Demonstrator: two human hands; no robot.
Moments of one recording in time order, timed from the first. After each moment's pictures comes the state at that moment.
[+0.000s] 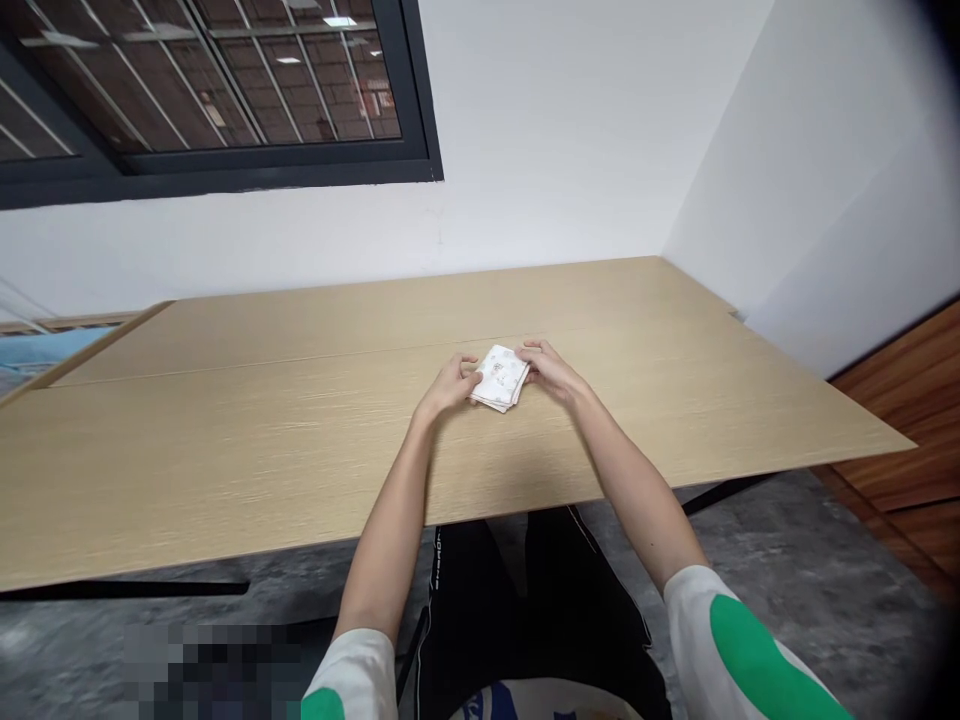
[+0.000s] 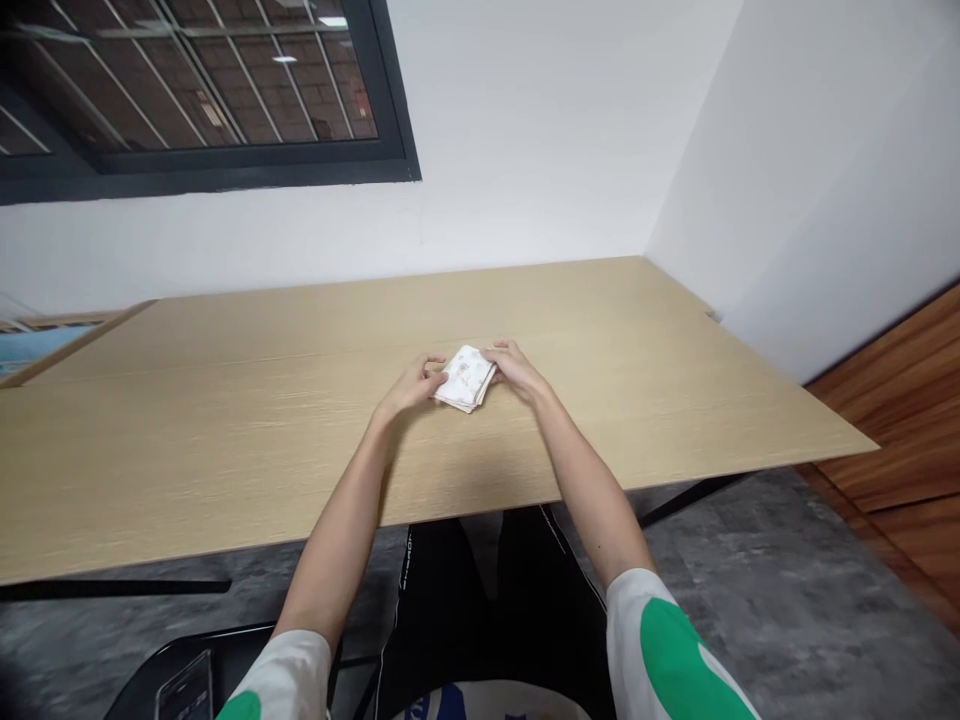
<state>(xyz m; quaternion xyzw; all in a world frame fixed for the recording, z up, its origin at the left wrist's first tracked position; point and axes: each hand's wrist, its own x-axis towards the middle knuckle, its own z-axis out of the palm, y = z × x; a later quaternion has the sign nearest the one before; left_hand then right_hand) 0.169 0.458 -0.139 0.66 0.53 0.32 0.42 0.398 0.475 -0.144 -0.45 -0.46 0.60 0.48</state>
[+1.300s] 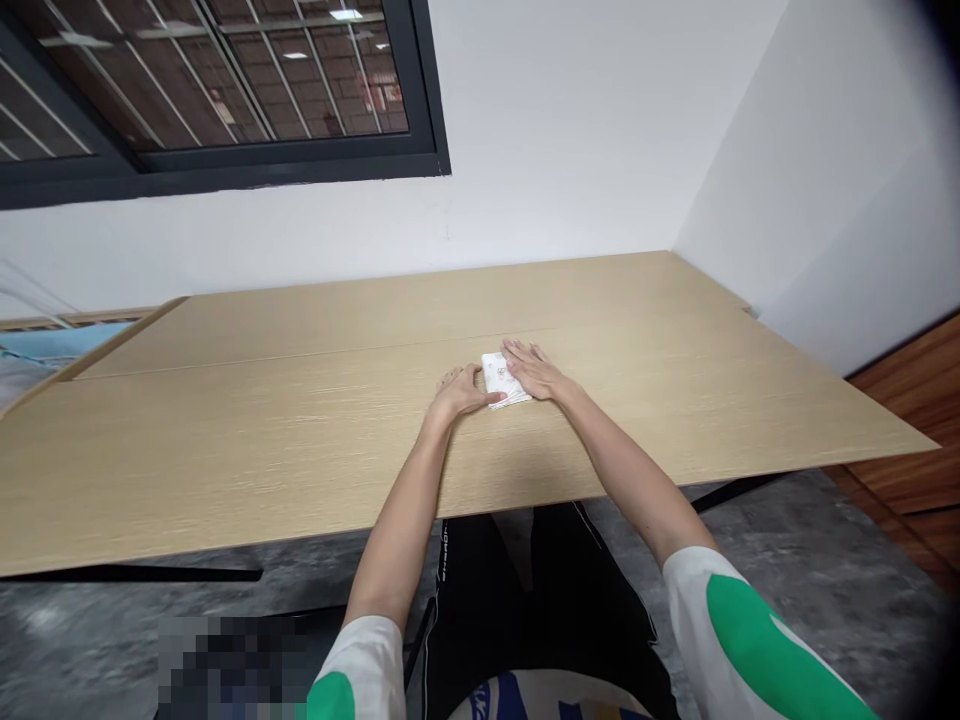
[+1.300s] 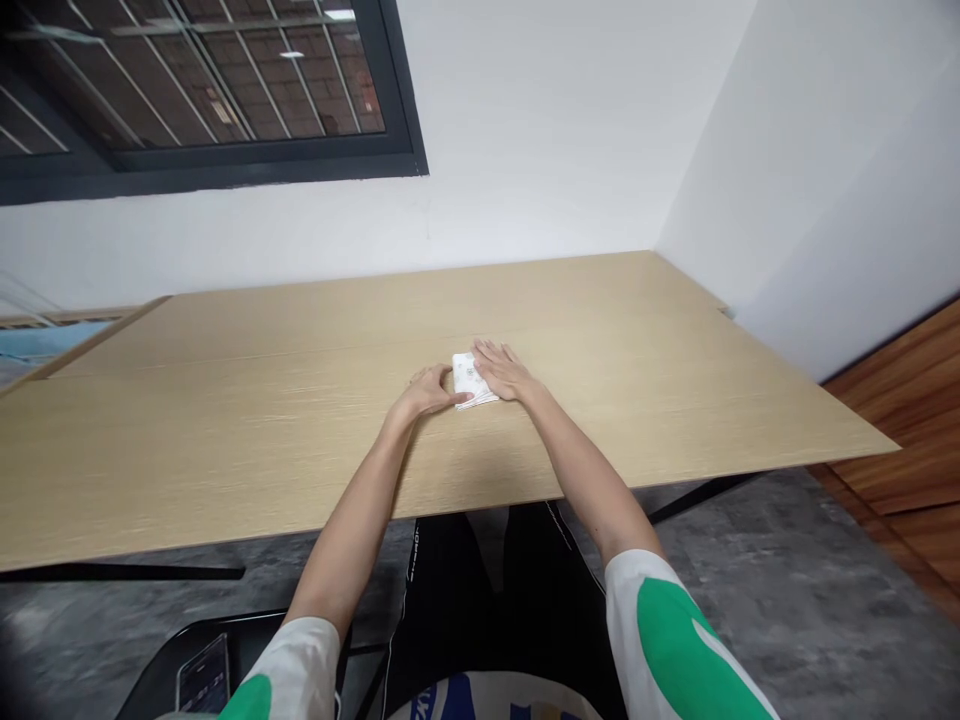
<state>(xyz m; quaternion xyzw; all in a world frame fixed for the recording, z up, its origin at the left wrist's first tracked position) 0.169 0.454 -0.149 0.74 0.64 0.12 0.18 0.391 0.501 -0.185 -0.42 -0.82 0.26 0.29</state>
